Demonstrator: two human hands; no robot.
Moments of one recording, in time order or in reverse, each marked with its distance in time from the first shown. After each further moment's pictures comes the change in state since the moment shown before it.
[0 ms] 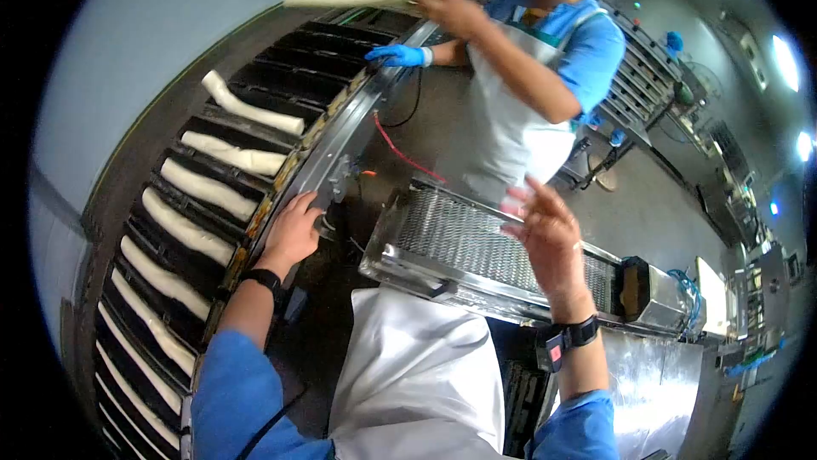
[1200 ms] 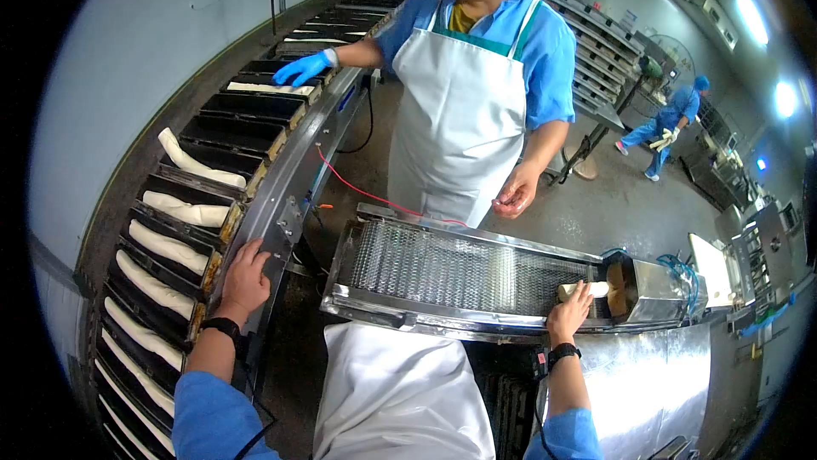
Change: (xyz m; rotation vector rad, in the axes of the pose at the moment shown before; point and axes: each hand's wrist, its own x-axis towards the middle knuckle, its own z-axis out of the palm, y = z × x) left_hand 0.000 0.003 -0.005 0.142 0.003 0.021; right_hand -0.119 0.128 -0.278 -1.710 0.930 0.407
